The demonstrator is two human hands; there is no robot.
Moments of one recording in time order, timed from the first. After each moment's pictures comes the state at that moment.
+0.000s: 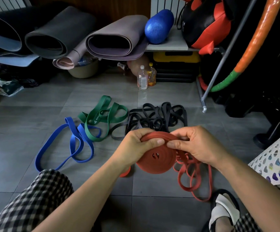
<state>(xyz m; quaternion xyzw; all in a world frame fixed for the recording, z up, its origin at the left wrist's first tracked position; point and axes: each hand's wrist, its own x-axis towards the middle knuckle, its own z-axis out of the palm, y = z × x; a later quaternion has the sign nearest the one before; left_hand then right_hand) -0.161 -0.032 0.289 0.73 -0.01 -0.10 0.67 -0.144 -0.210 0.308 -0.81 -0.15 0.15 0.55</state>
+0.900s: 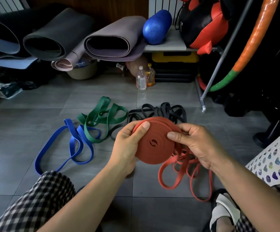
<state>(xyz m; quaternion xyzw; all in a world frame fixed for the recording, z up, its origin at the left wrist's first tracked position) -0.162 -0.039 0.297 0.56 0.11 -0.03 0.82 -0.142 -0.203 0.304 -0.67 -0.02 0.16 0.73</state>
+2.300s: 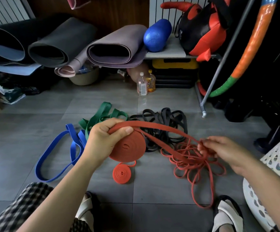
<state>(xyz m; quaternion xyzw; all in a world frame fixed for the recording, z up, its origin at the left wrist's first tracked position) -0.158 0.017 0.318 0.78 0.00 0.10 0.62 -0.125 -0.274 0.275 -0.78 0.06 0.12 0.61</state>
